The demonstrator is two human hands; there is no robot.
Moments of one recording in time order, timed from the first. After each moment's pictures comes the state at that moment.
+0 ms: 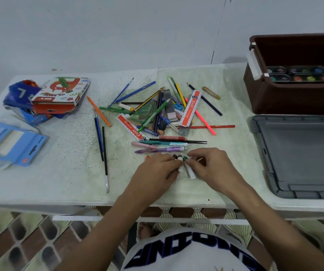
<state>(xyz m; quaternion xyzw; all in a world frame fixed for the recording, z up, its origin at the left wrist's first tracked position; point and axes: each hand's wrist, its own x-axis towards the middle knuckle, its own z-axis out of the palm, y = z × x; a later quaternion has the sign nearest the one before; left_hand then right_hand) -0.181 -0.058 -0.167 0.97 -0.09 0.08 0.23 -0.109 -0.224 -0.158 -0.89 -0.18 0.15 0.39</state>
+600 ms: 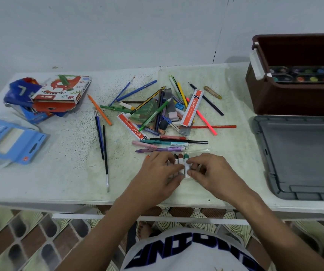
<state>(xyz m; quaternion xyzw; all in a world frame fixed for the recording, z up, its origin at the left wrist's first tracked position) -0.189 -0.056 -0.172 0.97 -0.07 0.03 0.23 -0.116 -0.230 -0.158 -0.89 -0.26 0.18 0.33</state>
